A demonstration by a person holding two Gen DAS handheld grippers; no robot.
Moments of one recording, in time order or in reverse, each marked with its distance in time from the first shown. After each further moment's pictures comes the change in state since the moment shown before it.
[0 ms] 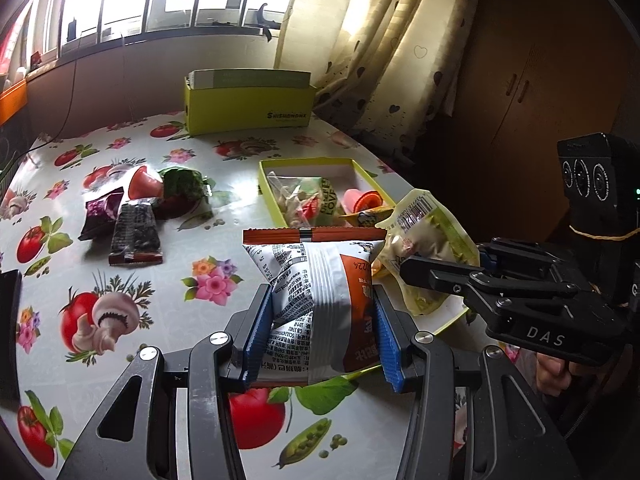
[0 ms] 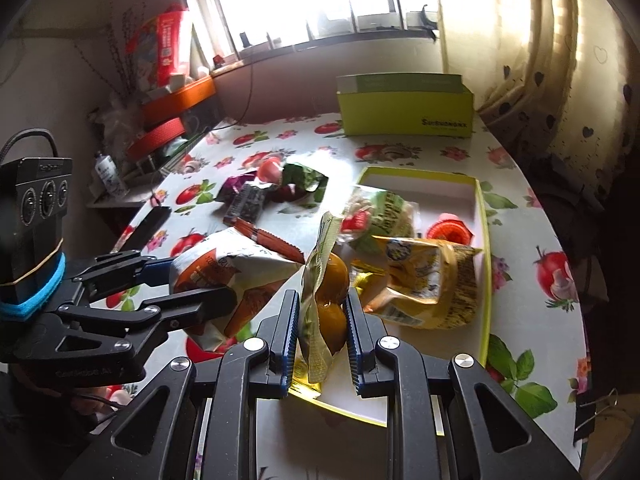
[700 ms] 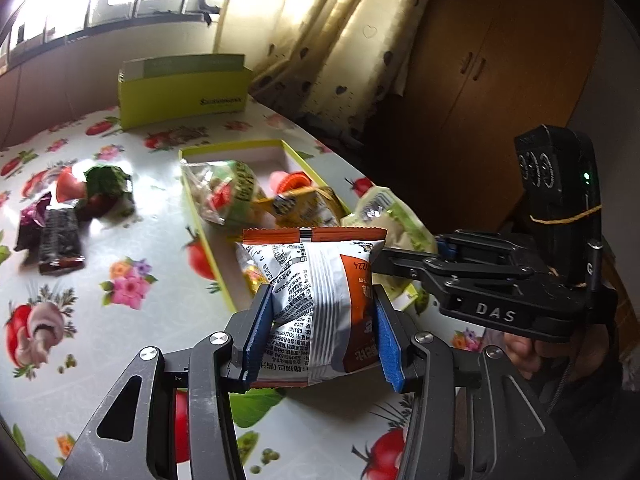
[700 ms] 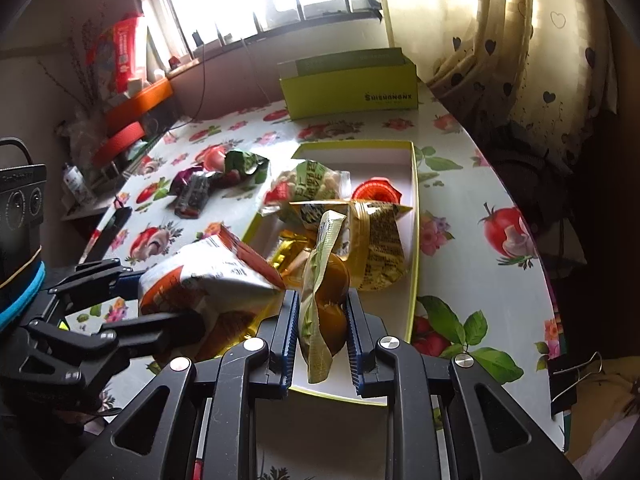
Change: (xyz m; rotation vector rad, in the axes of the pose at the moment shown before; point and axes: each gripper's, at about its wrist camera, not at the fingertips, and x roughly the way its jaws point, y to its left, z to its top) left arm 0.027 -0.042 -0.002 0.063 0.060 -0.170; right arm -0.005 -0.046 -0.021 0.085 0.043 -0.084
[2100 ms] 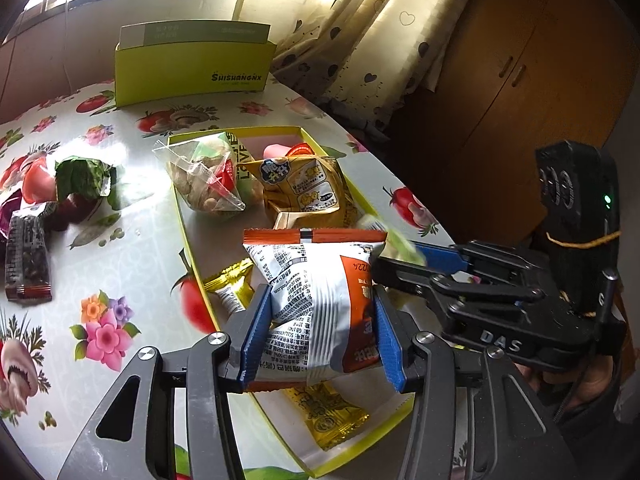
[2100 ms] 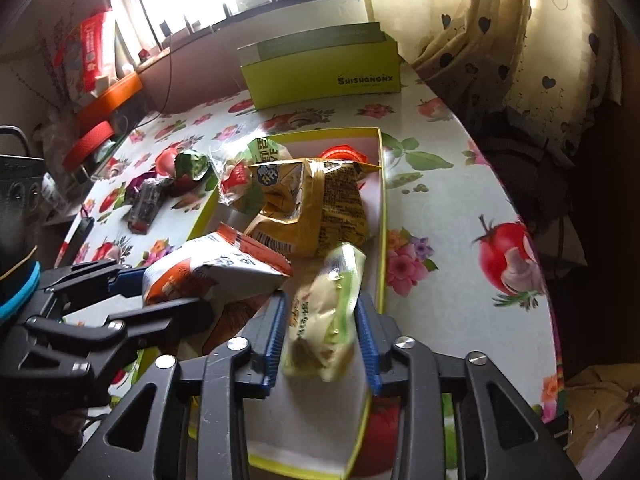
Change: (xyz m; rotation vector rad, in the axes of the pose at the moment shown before) left arm 0.058 0.034 0.042 -0.098 0.057 0.023; right arm 0.043 -0.037 0.029 0.028 0.043 -0.029
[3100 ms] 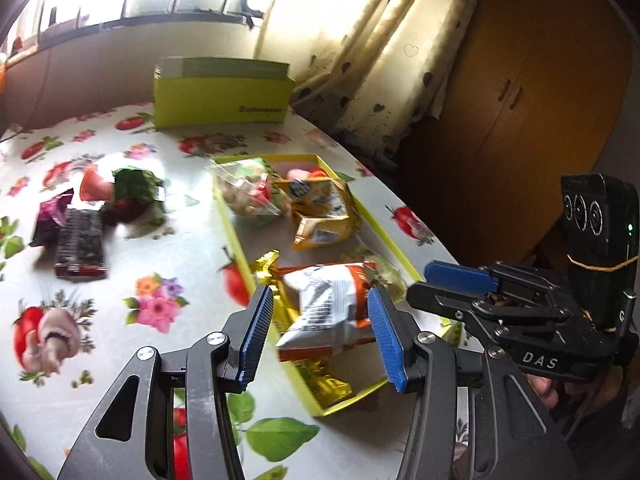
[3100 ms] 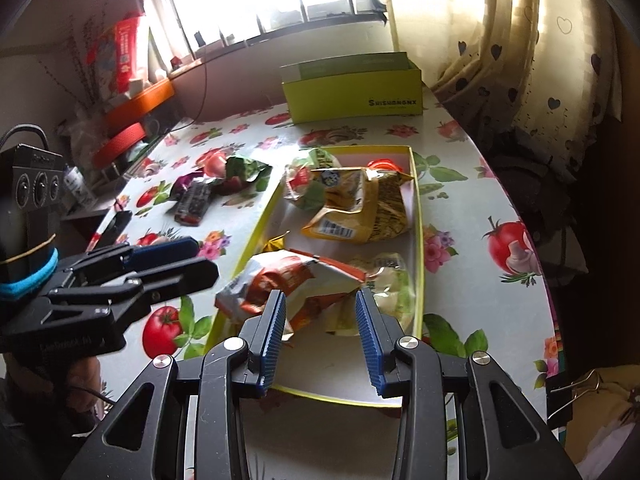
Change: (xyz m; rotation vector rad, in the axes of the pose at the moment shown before) left arm -0.064 0.002 -0.025 -0.010 -0.123 0.068; right arm -0.043 0.044 -0.021 -0.052 -0.052 0.039
